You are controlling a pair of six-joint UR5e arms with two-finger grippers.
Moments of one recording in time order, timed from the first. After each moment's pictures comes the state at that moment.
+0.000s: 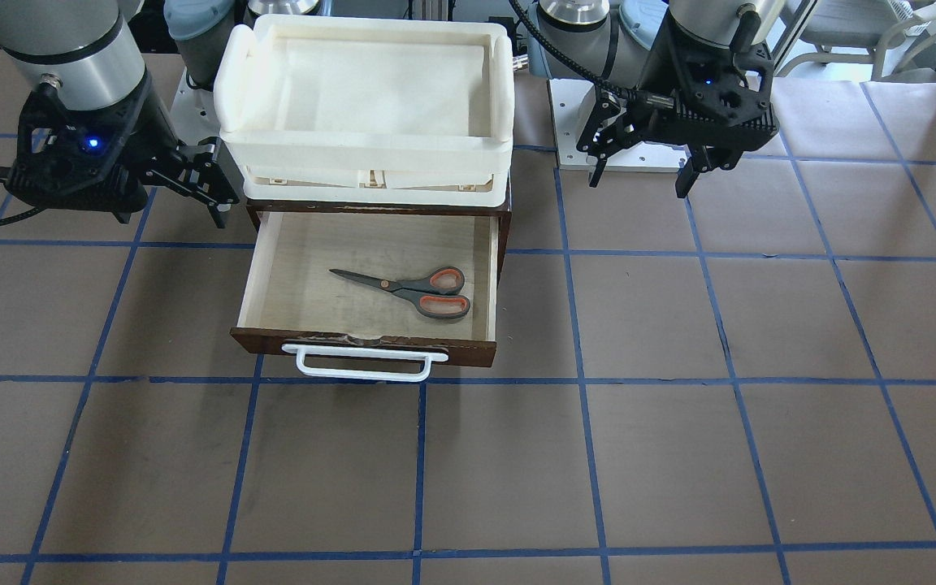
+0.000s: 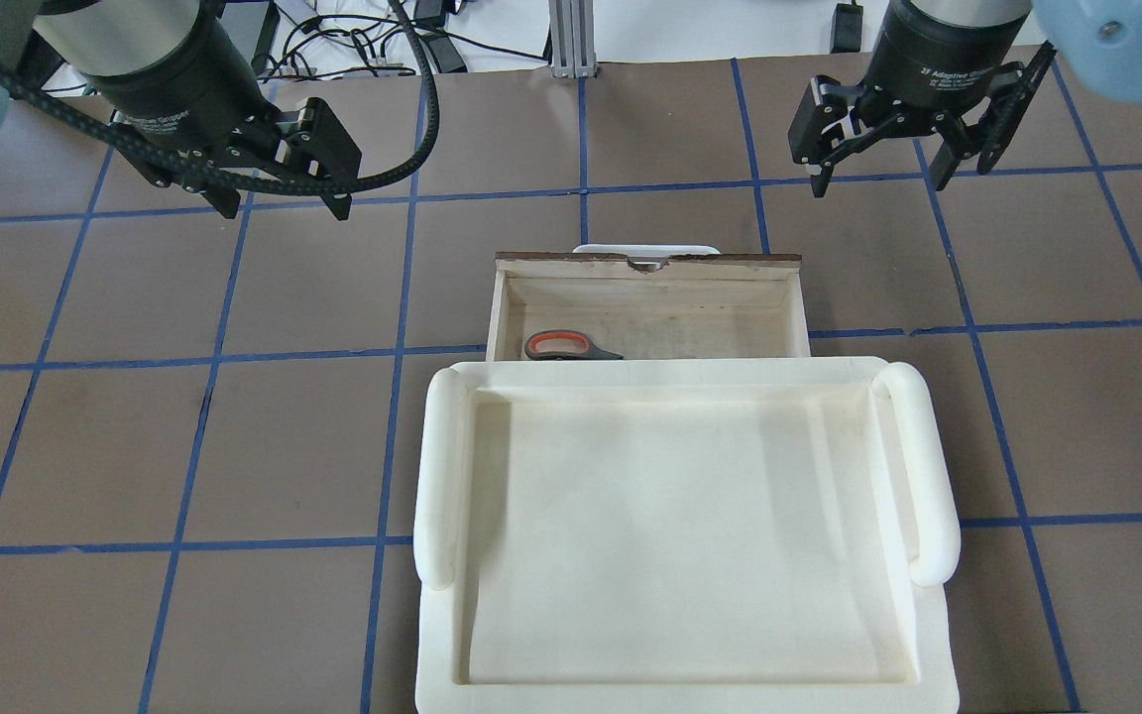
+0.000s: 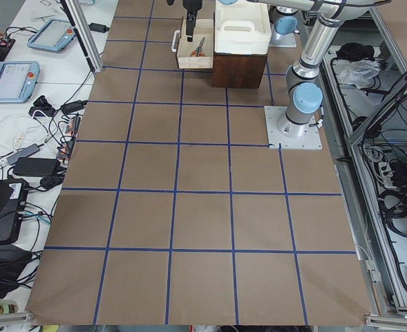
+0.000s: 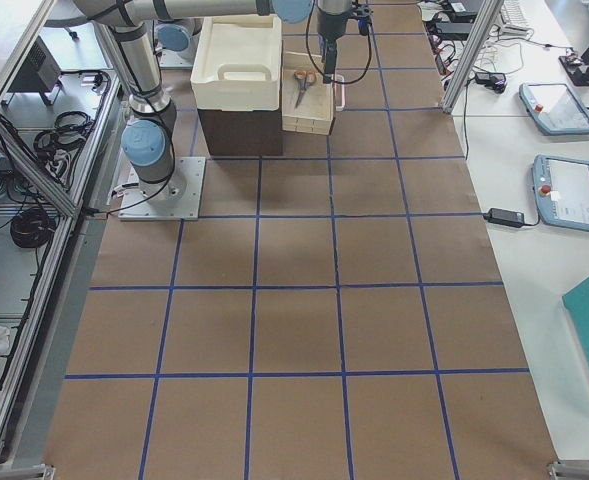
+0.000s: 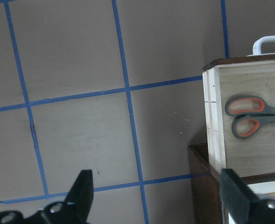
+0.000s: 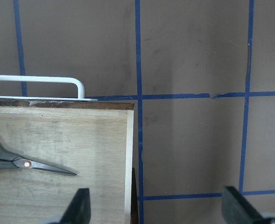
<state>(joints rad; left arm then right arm) -1.61 -1.55 -1.49 -1.61 1.52 0.04 1.59 -1.50 1.45 -1.51 -1.61 0.03</state>
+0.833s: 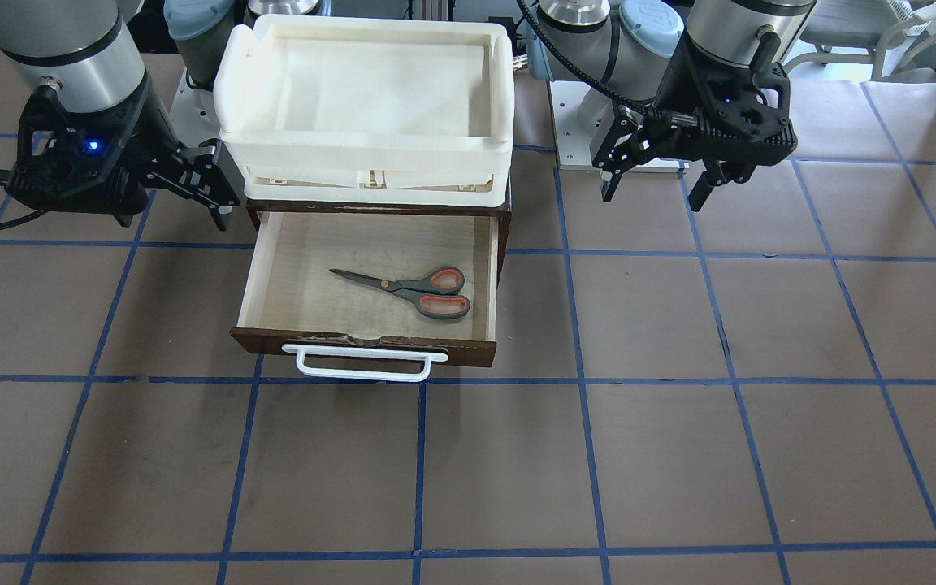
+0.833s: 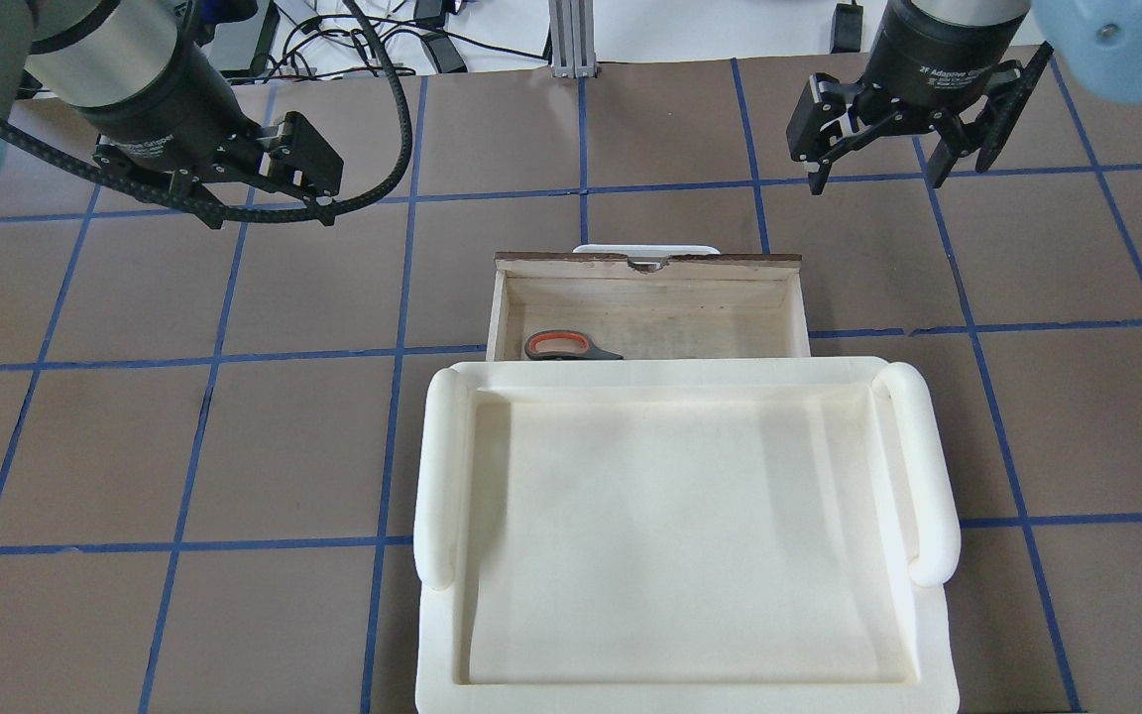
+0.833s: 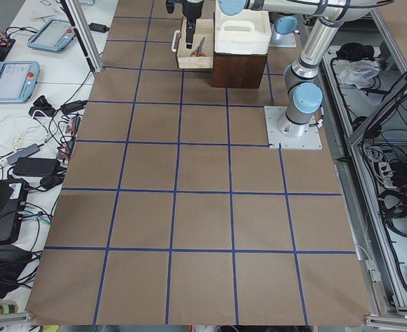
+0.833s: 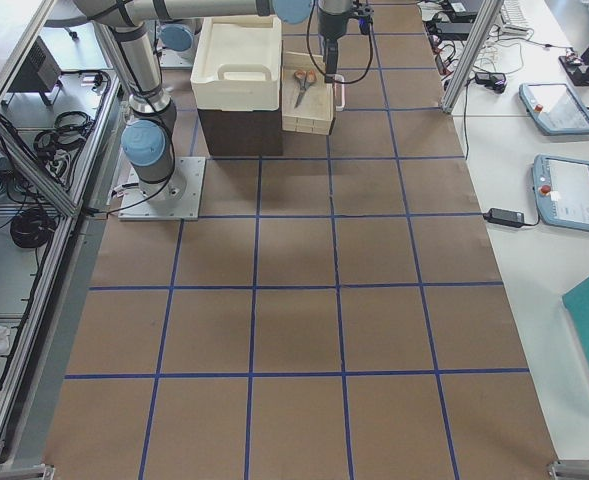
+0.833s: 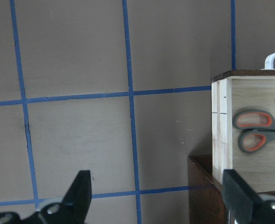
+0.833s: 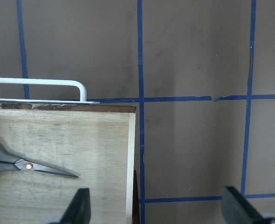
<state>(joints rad) -1.57 -1.52 -1.57 -1.52 1.52 0.05 1.59 -1.50 1.45 -1.52 -1.60 0.03</state>
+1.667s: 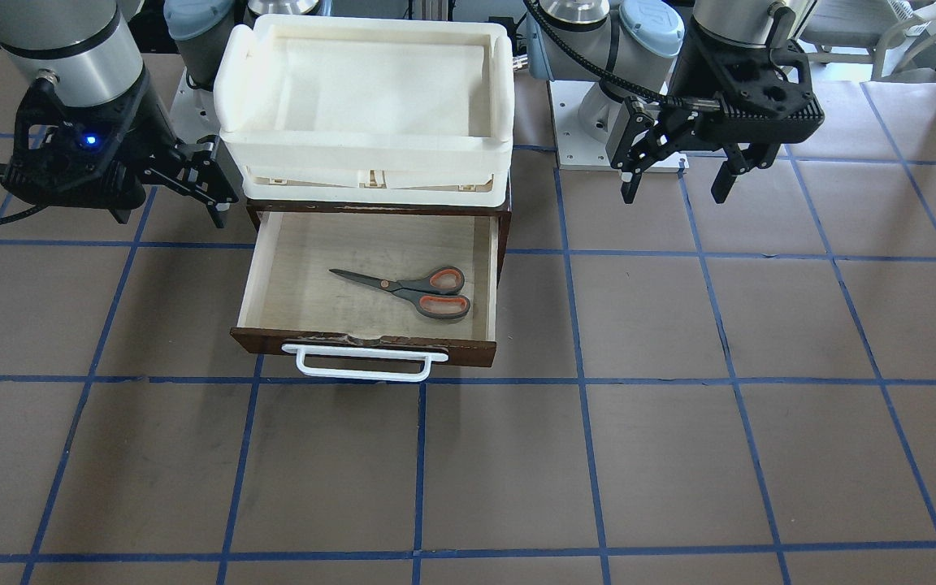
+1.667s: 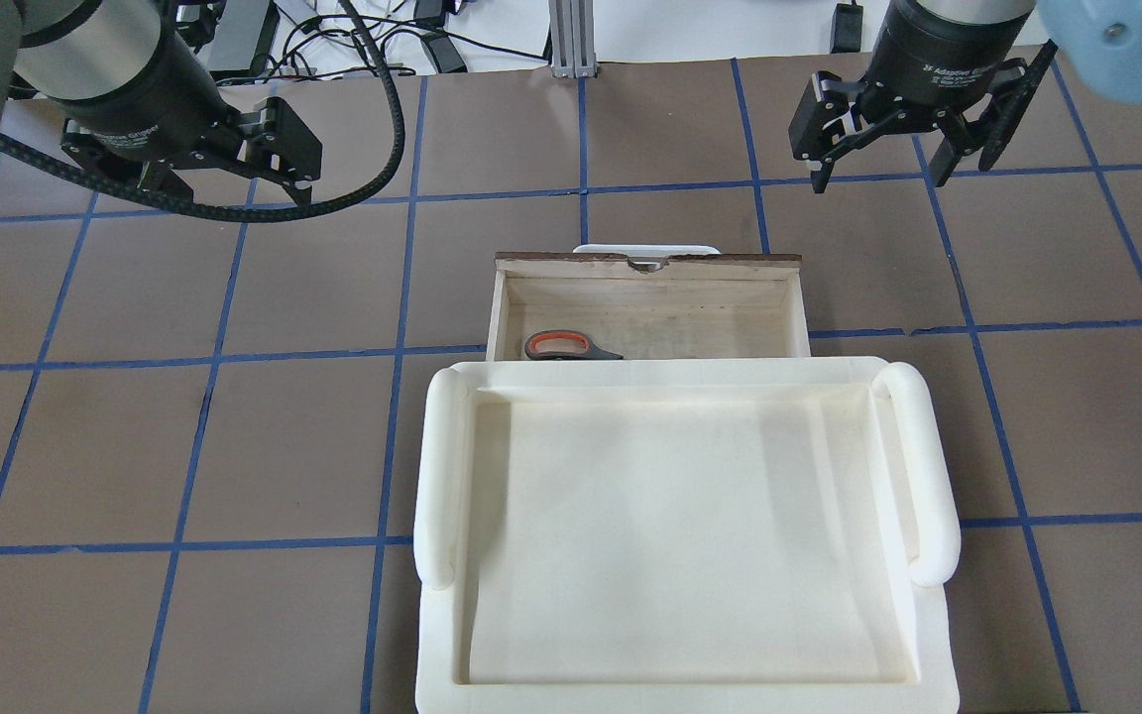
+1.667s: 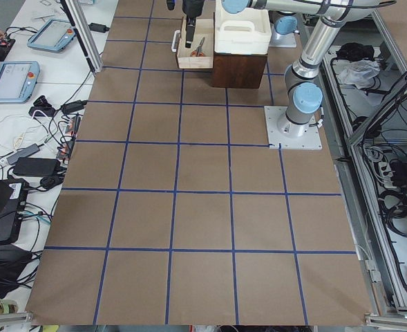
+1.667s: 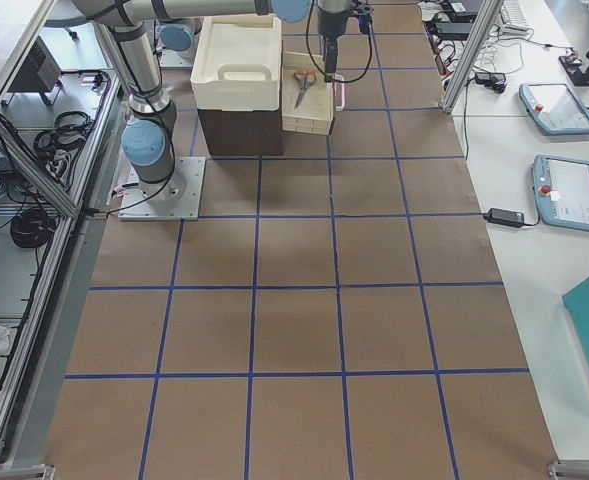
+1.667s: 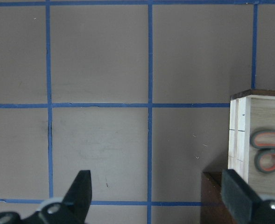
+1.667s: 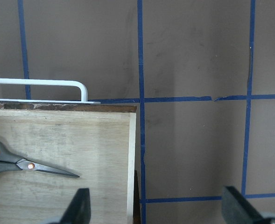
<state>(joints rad) -1.58 -1.50 -1.57 -1.48 1.61 -0.03 1.59 -1.50 1.45 -1.52 -1.61 0.02</state>
